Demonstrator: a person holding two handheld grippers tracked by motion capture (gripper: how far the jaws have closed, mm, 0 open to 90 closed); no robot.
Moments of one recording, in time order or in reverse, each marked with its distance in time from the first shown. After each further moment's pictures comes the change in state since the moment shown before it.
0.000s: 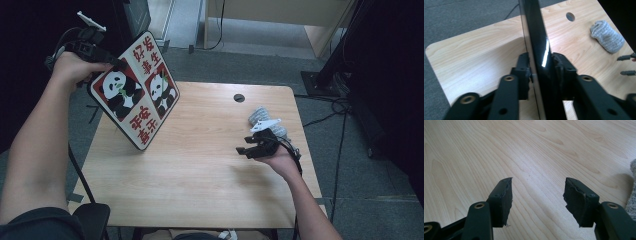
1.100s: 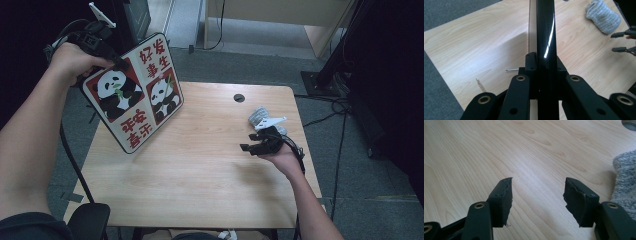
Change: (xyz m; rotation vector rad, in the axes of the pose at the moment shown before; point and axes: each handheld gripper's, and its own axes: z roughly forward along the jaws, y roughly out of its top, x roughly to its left) left arm -0.048 0.017 -0.019 0.158 0.024 0.044; right arm -0.013 -0.003 -0.006 -0.025 -0.035 0.036
